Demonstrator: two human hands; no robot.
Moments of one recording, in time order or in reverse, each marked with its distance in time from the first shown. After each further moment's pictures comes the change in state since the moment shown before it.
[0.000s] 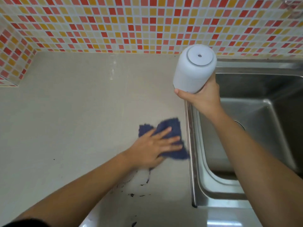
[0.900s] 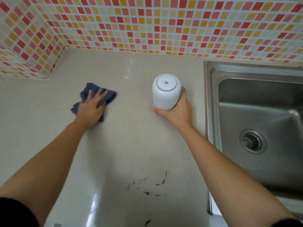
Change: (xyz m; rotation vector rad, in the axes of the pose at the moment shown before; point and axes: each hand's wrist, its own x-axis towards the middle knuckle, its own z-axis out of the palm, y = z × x) left_hand -0.135 -0.183 -0.039 -0.183 0.218 -1.035; right_hand -0.040 -0.007 0.115 -0.039 -0.162 0.121
